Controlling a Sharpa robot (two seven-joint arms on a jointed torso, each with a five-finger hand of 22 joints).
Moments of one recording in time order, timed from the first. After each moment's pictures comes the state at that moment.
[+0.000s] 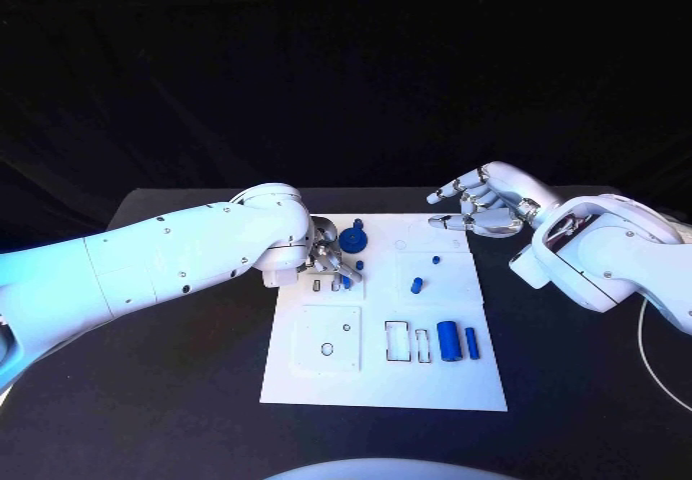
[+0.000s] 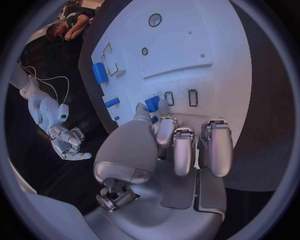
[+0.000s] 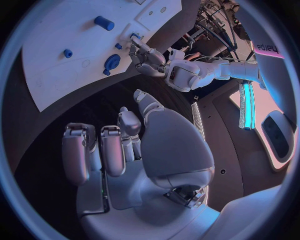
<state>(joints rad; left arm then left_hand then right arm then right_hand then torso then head) 1.29 -0.59 -0.01 1.39 -1.04 0.24 -0.70 1.28 0.13 -0.25 0.24 0.05 0.94 0.03 0.67 0.60 1.36 -0.03 1.29 1.21 1.47 -0.08 1.57 1.31 0.05 1.47 0.02 1.48 1.31 1.29 -0.97 -0.03 1.70 -1.06 -0.37 -0.03 1.32 -0.08 0.15 0.07 0.32 0.96 0.15 0.08 0.07 1.33 0.06 1.04 1.20 1.46 -0.01 1.48 1.31 0.05 1.46 0.09 1.46 1.31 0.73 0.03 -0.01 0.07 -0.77</state>
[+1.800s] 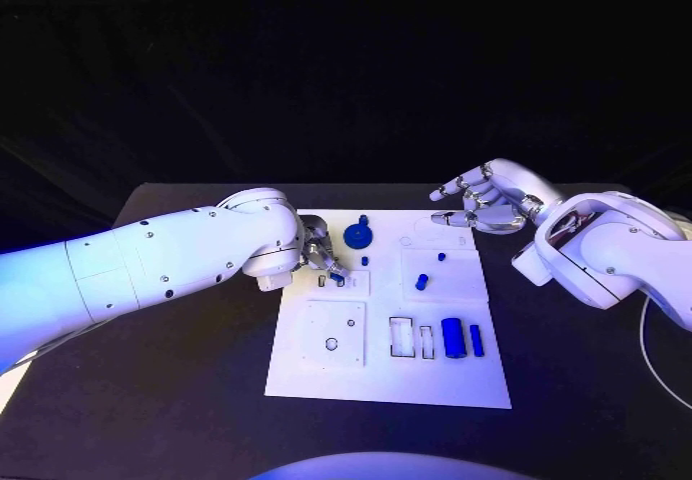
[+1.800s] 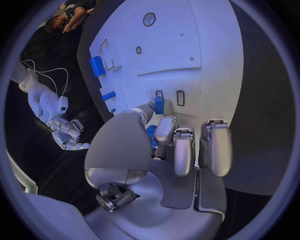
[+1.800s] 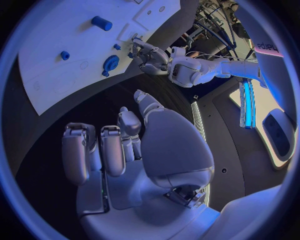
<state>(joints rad) 1.27 -0.66 -0.02 1.45 -1.03 0.11 -0.70 1.28 -0.10 0.45 0.22 0.06 0.91 0.05 0.61 0.66 1.36 -0.03 1.23 1.18 1.47 -0.09 1.57 1.31 0.05 1.47 0.02 1.48 1.31 1.29 -0.96 -0.03 1.69 -1.05 -0.37 -0.03 1.32 -0.08 0.15 0.07 0.32 0.96 0.15 0.08 0.07 1.33 0.06 1.04 1.20 1.46 -0.01 1.48 1.31 0.05 1.46 0.09 1.46 1.31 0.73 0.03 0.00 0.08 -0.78</state>
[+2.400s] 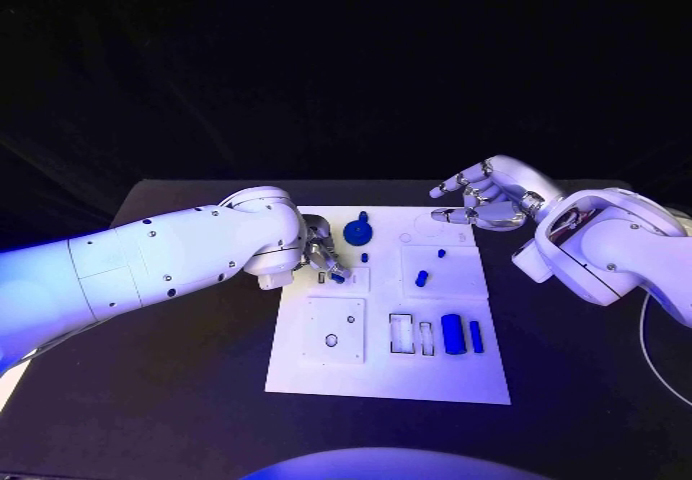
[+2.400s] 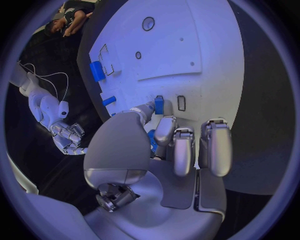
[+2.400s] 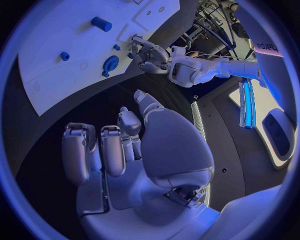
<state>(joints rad) 1.26 -0.66 -0.02 1.45 -1.04 0.14 -0.70 1.26 -0.11 0.47 0.21 0.06 0.91 0.05 0.61 0.67 1.36 -0.03 1.23 1.18 1.47 -0.09 1.57 1.31 0.05 1.47 0.02 1.48 1.31 1.29 -0.96 -0.03 1.69 -1.04 -0.36 -0.02 1.32 -0.08 0.15 0.07 0.32 0.96 0.15 0.08 0.07 1.33 0.06 1.04 1.20 1.46 -0.01 1.48 1.31 0.05 1.46 0.09 1.46 1.31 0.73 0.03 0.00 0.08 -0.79</state>
